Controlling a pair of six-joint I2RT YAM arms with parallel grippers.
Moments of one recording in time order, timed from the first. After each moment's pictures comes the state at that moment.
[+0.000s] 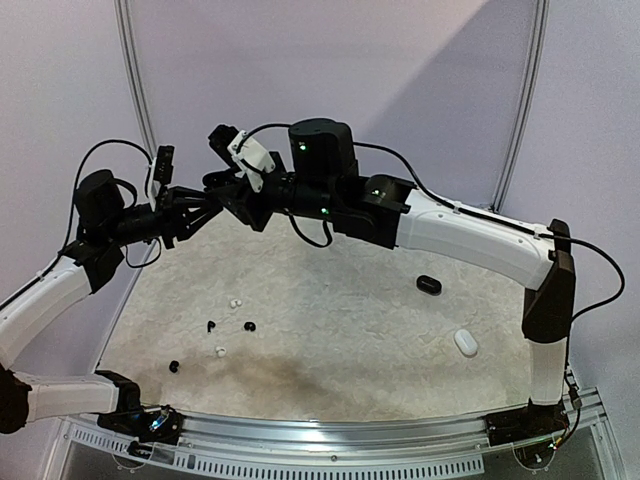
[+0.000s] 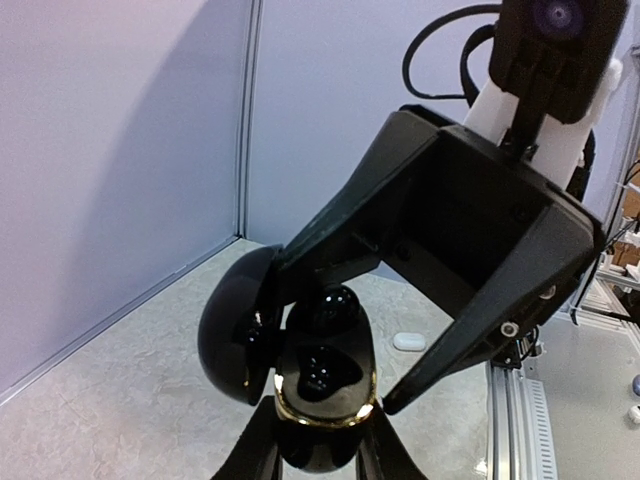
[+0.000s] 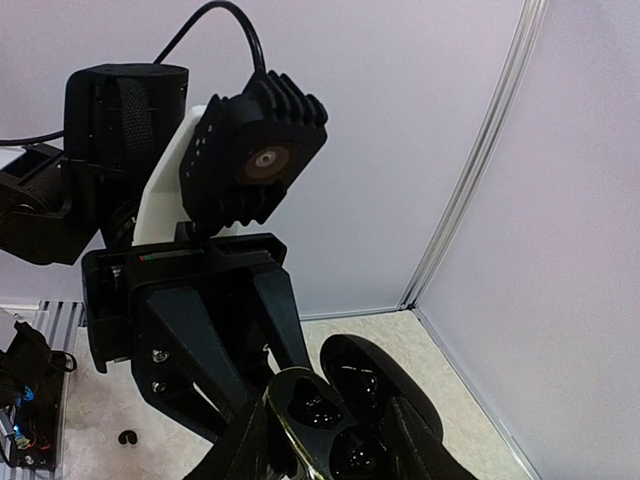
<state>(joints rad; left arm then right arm) -0.25 1.02 0.80 0.27 0.95 -0.16 1.14 2.05 2.08 -0.11 -0.03 -0.24</state>
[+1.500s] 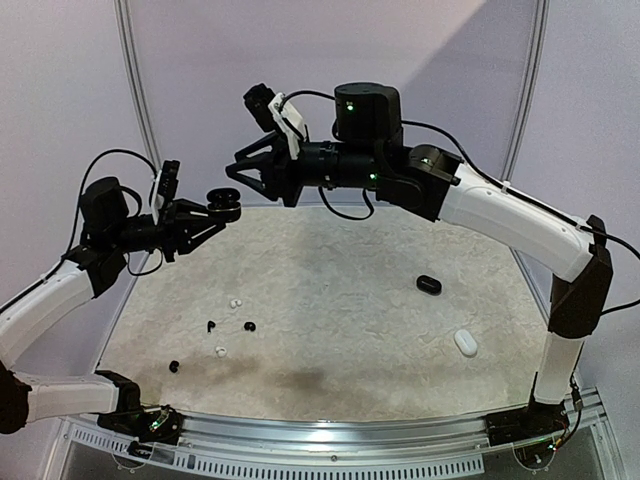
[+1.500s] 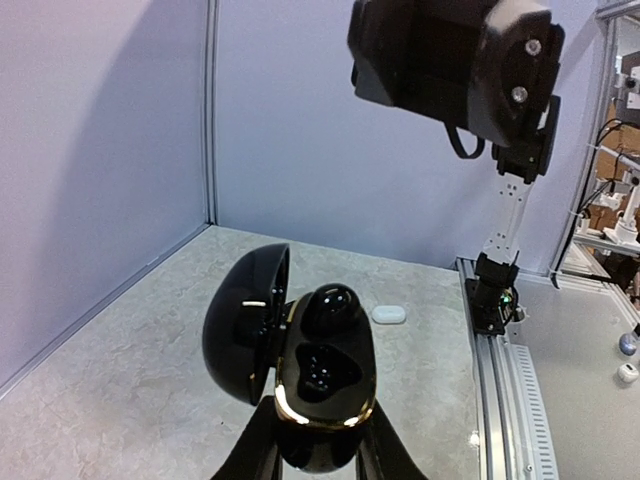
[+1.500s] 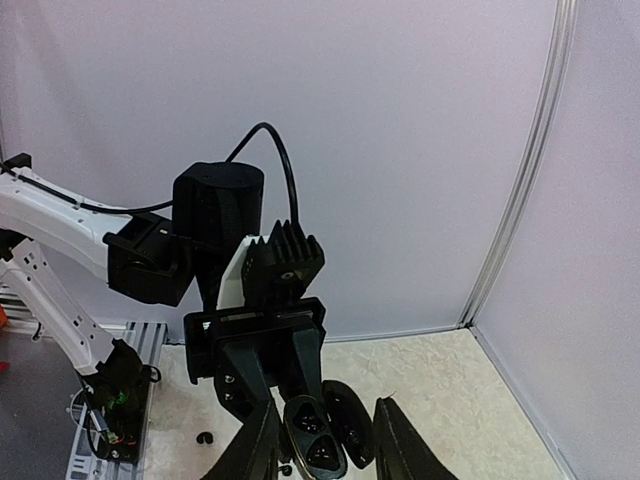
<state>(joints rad) -0.25 1.02 0.76 0.24 1.05 -0.06 1.07 1.91 2.06 -0.21 -0.29 -0.13</state>
